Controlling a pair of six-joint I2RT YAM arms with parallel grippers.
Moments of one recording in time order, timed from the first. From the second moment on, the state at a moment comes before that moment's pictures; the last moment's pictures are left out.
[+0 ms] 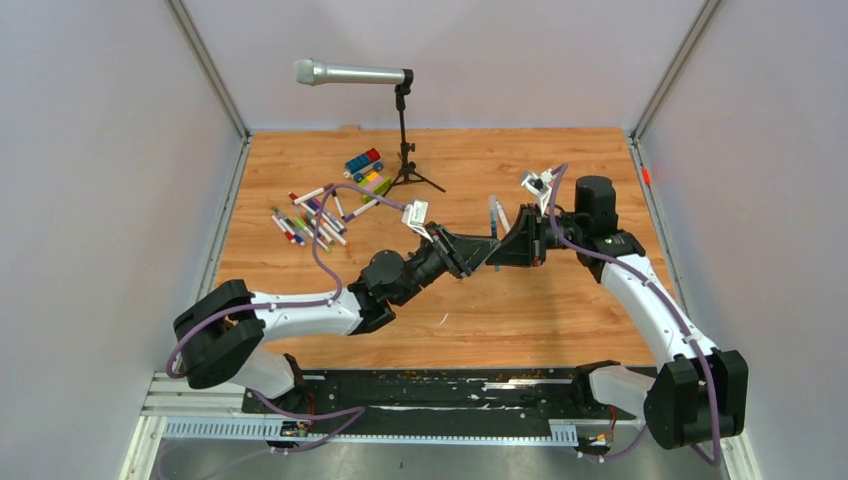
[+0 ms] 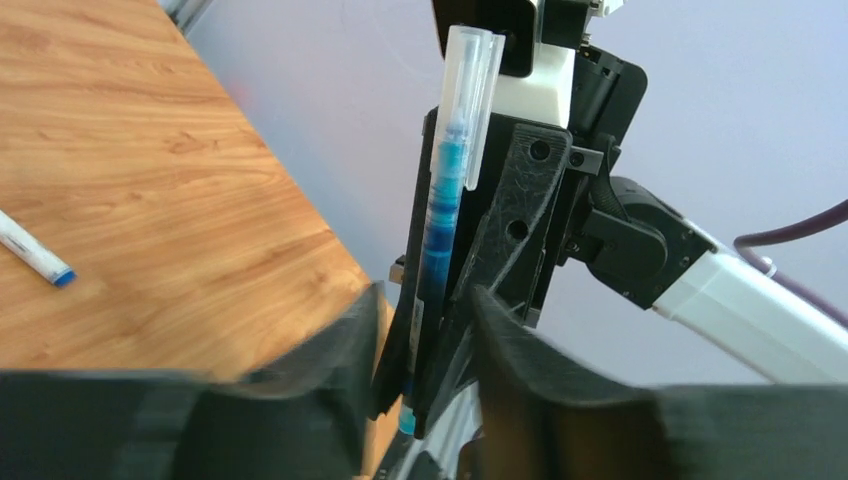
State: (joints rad) left arm -1.07 1.43 0.70 0.98 -0.14 -0.84; right arm 0.19 1.16 0.88 -0.21 -1.35 0.18
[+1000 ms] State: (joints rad) left arm -0.85 1.52 0.88 1.15 0.50 -1.07; right arm 0.18 1.09 0.75 -0.16 -1.55 0.08
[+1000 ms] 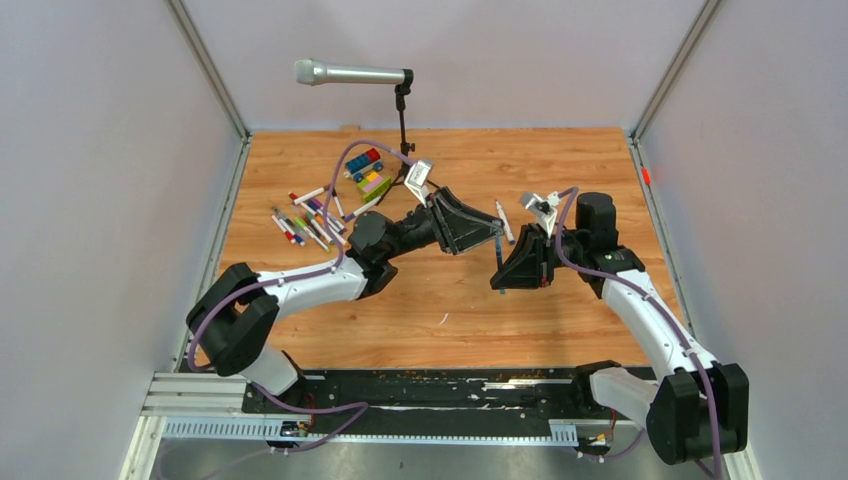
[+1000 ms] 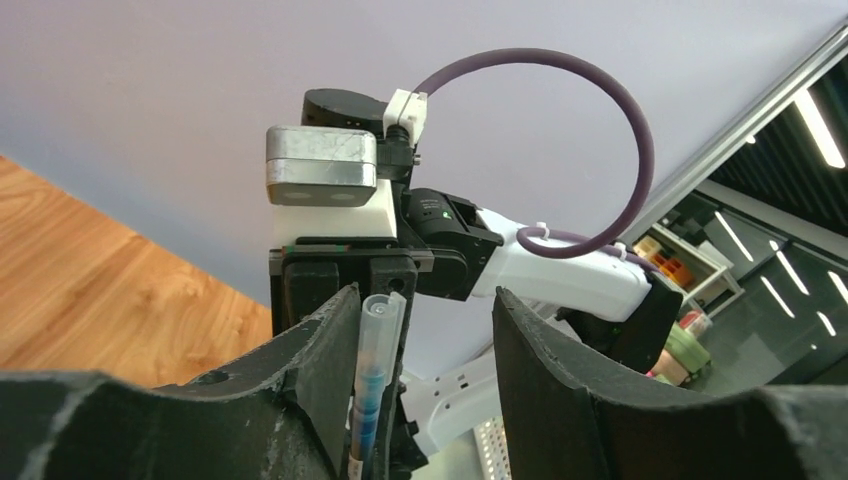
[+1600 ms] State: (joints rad) left arm -0.84 1.63 0.88 1.27 0.53 -1.14; right arm 0.18 1.10 0.75 -0.15 -1.57 0.14
